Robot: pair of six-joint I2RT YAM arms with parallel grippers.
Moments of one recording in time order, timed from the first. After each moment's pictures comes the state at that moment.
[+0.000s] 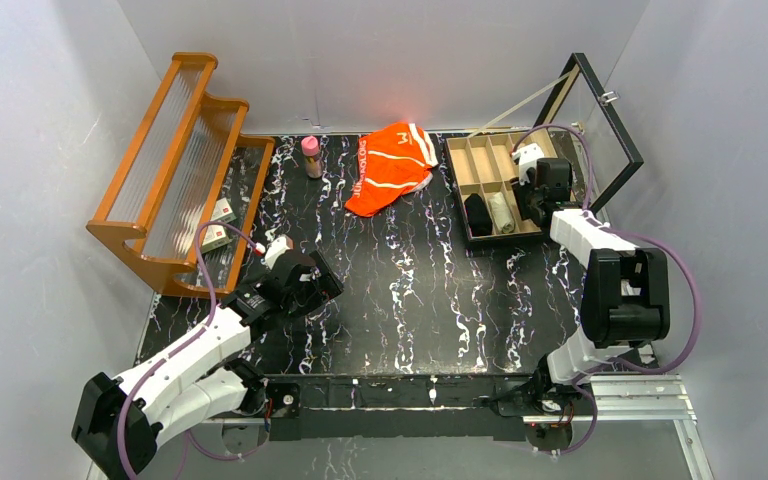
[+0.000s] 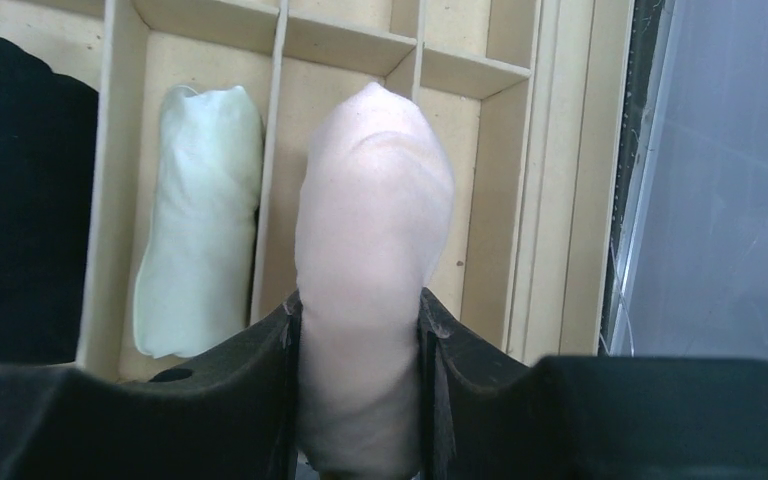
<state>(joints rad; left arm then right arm) -0.65 0.91 0.57 -0.54 -0.23 -1.04 0.06 1.59 0.99 -0.06 0.07 -0.35</state>
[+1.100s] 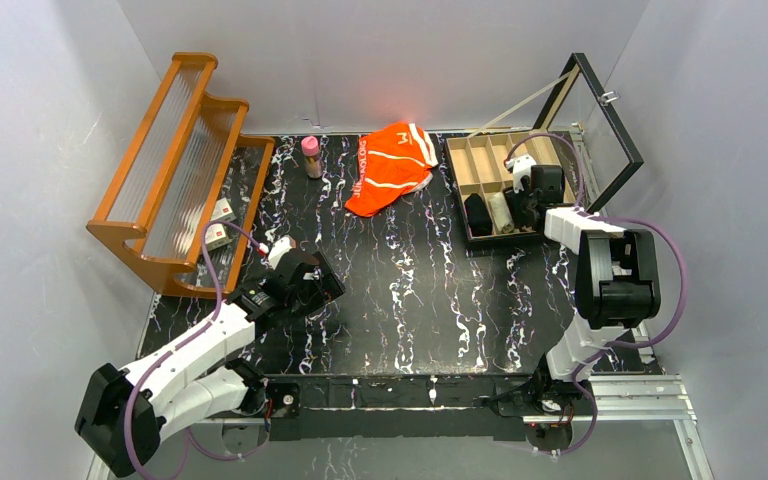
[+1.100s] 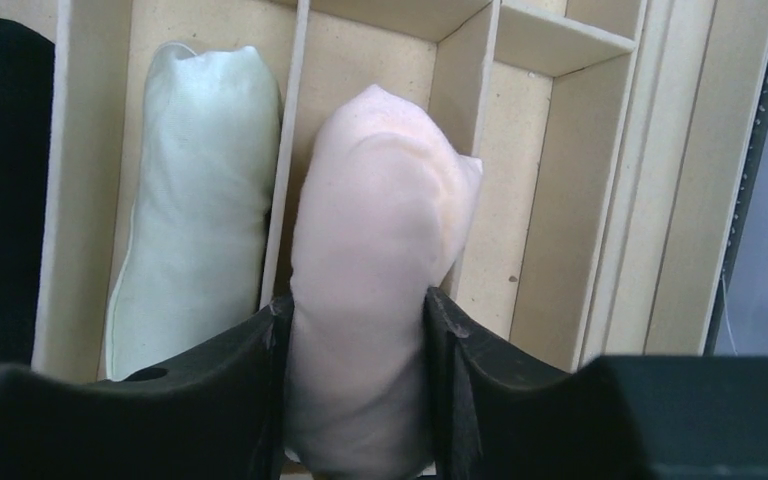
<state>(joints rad) -0.65 0.95 0.57 -0.52 -0.22 -1.04 0.05 1.73 0.99 -0.01 0.04 -0.38</state>
